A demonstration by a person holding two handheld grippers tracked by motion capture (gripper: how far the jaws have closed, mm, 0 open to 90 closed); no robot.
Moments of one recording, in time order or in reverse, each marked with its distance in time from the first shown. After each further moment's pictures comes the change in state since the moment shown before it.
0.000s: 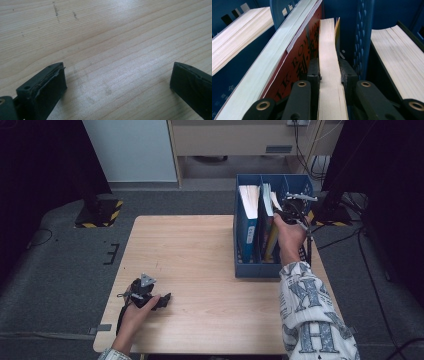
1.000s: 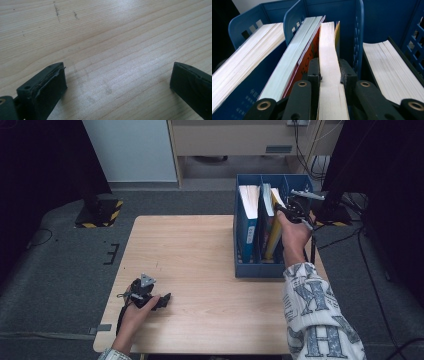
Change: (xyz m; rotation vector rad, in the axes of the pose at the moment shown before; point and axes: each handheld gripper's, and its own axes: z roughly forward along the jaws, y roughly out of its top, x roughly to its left) left arm 0.000 0.000 0.000 0.000 0.002 -0.001; right arm -0.001 0.010 -0.018 -0.057 0.027 -0.002
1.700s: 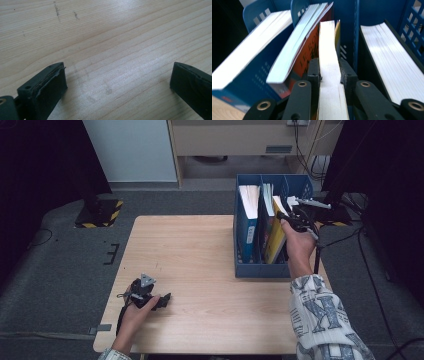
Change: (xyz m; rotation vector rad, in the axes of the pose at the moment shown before) left arm 0.000 0.000 0.000 0.000 0.002 0.001; right arm -0.001 -0.014 -0.028 0.033 0.027 0.019
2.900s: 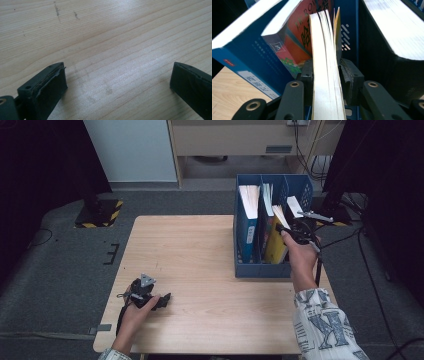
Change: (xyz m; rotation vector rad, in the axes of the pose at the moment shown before) left arm 0.000 0.000 0.000 0.000 0.001 0.000; right arm -0.007 -0.032 -0.013 0.051 0.036 0.049
